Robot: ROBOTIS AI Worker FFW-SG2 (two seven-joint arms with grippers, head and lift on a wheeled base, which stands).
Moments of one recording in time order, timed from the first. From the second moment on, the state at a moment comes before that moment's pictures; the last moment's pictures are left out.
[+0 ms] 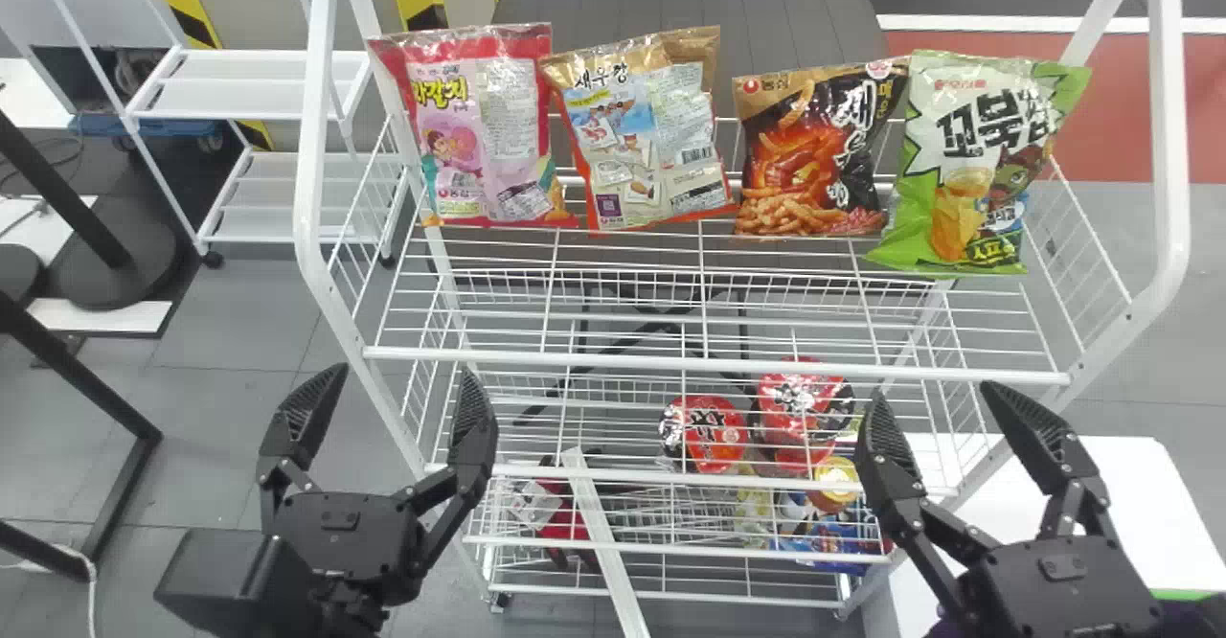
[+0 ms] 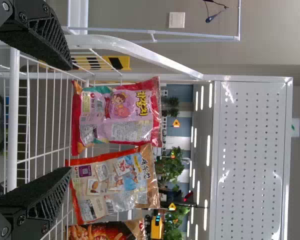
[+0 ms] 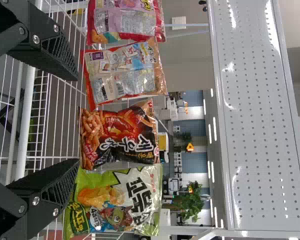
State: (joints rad) left arm 0.70 0.27 -0.20 -2.05 0.09 -0.25 0.27; right arm 0.83 -0.21 0.11 -2.18 -0.11 -0.20 -0.02
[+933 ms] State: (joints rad) left arm 0.72 0.27 -0.21 -2.06 0.08 -0.26 0.27; right arm 0.85 -0.21 0.10 -2.19 -0.11 -0.20 -0.02
